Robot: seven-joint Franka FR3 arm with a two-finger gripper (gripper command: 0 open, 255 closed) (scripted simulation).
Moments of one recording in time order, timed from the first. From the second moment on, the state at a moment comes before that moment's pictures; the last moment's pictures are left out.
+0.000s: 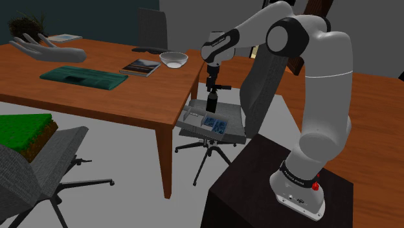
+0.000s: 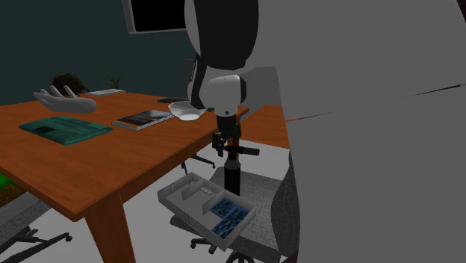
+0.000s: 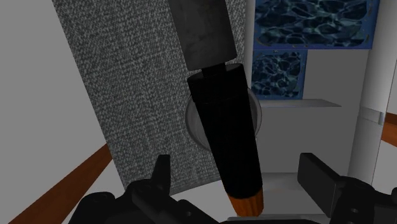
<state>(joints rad) -0.11 0.44 -0.25 -1.74 0.08 2.17 -0.70</state>
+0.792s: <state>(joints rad) -0.11 0.44 -0.25 -1.74 0.08 2.17 -0.70</state>
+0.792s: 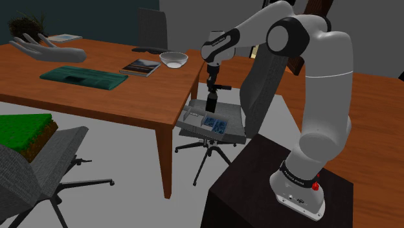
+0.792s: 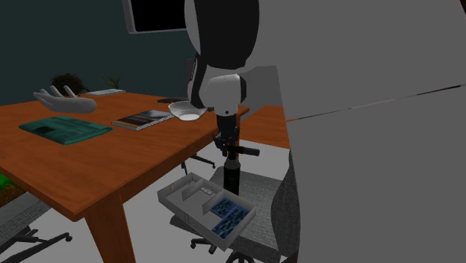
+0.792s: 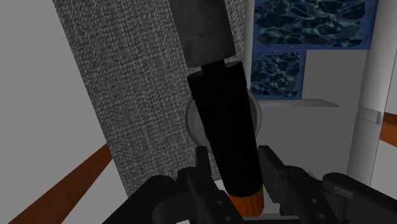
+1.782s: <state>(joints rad) -0.10 0.37 -0.26 -1.64 0.06 2.00 -0.70</state>
